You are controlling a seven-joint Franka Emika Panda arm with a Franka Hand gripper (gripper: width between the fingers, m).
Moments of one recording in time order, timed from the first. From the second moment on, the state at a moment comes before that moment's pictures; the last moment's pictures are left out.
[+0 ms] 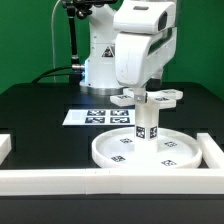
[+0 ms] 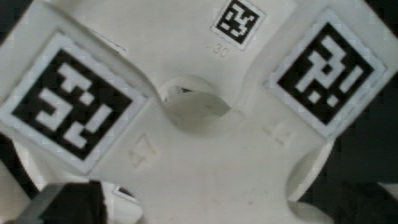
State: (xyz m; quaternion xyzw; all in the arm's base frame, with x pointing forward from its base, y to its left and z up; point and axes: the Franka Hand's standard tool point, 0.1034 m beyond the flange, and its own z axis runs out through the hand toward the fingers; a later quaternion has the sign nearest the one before) arm 0.543 0.041 0.108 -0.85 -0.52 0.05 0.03
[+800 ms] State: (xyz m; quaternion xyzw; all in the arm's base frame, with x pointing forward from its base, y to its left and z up) arm 0.541 0.038 0.098 -0.85 -0.51 0.06 0.03
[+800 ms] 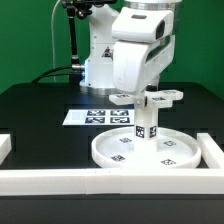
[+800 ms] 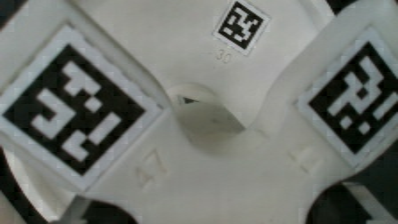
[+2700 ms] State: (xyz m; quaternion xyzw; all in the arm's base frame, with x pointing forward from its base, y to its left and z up) arm 0.539 0.022 0.096 -0.97 0.24 0.03 0.05
